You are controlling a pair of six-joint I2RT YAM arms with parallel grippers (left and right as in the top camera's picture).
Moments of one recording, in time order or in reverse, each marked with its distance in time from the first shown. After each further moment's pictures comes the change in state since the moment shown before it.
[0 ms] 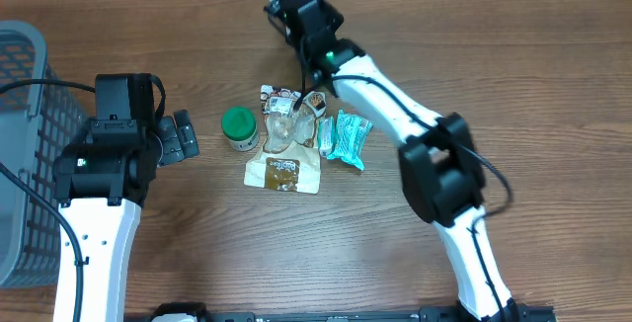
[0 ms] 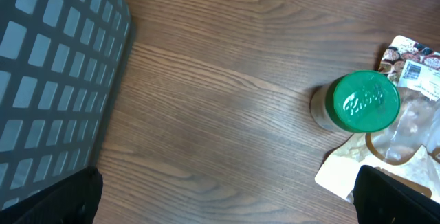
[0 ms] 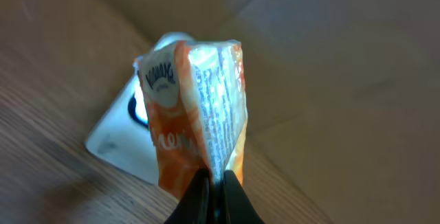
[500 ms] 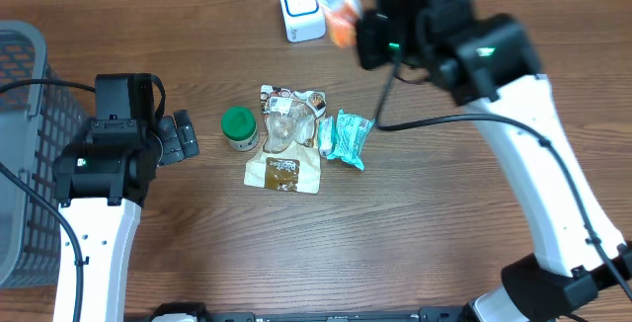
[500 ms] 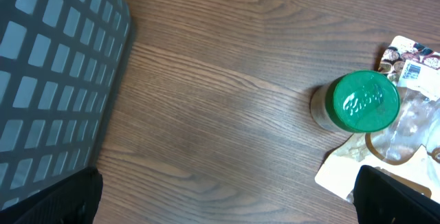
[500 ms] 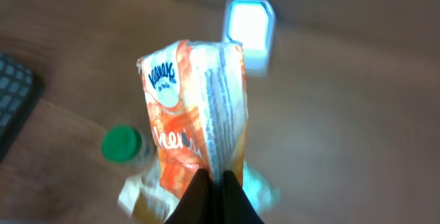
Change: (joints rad) left arm 0.000 0.000 0.000 0.000 0.000 0.000; right arm -0.133 -0.589 0.026 -0.877 -0.504 0.640
